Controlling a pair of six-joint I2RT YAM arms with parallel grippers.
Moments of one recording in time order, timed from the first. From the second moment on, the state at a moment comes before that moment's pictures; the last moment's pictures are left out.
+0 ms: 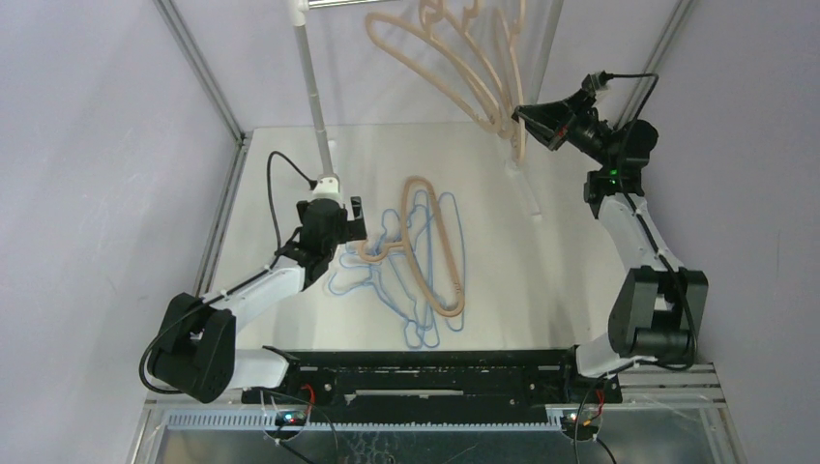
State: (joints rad) left arm -0.42 1.31 0.67 0.13 -0.36 -0.27; right arm -0.09 1.47 1.16 0.76 -0.98 1.64
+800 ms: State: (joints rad) left arm -0.42 1.31 0.67 0.12 -0.36 -0.27; right arm -0.08 1.71 1.40 0.90 -0.98 1.87
